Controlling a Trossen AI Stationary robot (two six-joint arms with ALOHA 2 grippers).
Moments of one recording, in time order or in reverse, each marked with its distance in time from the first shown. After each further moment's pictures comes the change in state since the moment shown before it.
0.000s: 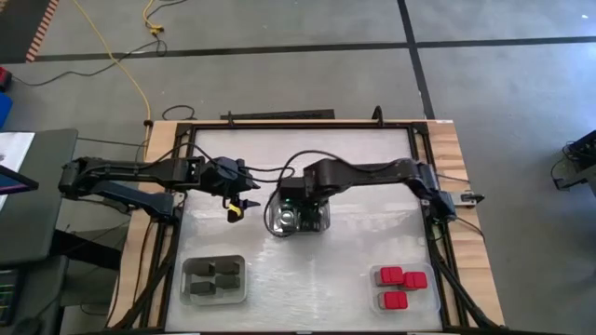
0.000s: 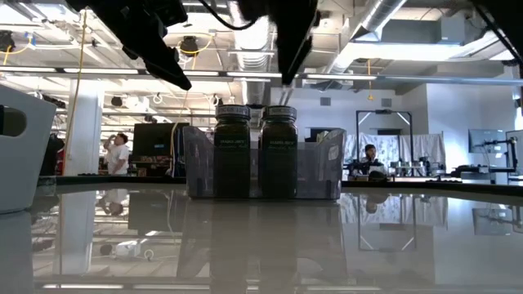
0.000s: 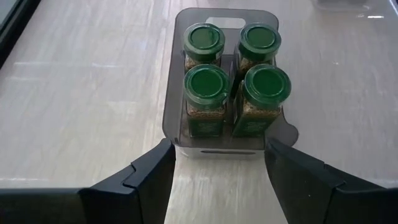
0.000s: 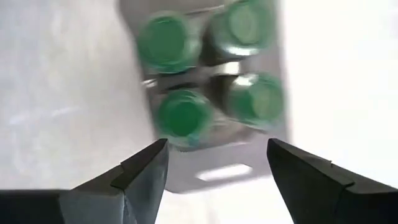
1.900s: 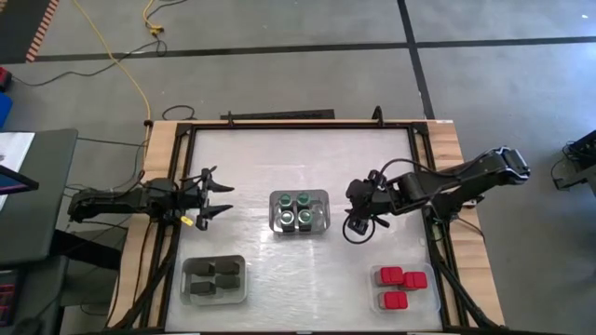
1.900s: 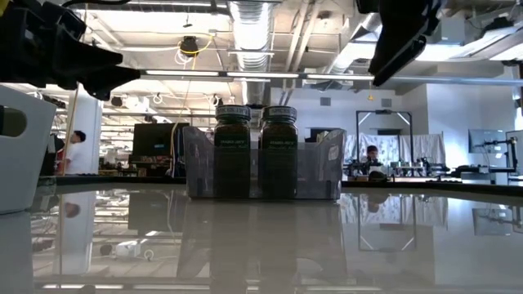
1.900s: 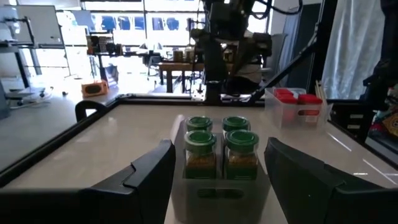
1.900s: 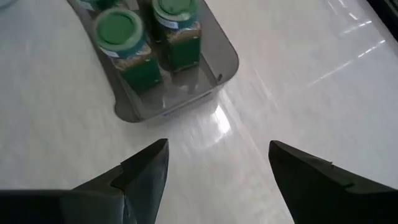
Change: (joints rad) left arm -0.062 -1.062 -0.845 0.501 -0.062 -0.004; right arm 0.168 -0.794 -1.059 0.553 0.289 0.401
